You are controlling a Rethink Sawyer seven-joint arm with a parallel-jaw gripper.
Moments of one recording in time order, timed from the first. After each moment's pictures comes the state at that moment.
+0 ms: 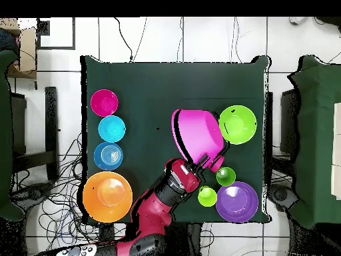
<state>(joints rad) 0.83 0.57 -1.15 2.06 1.10 -0.72 2.26</state>
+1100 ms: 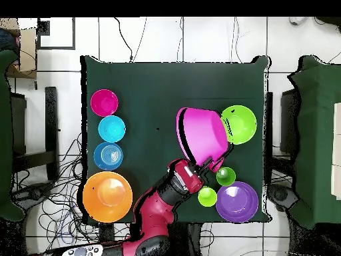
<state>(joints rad) 0.83 0.59 -1.09 2.06 1.28 -0.75 2.26</state>
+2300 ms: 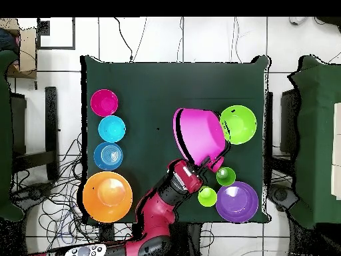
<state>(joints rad) 0.83 0.59 -1.05 2.06 1.29 -0.82 2.26</state>
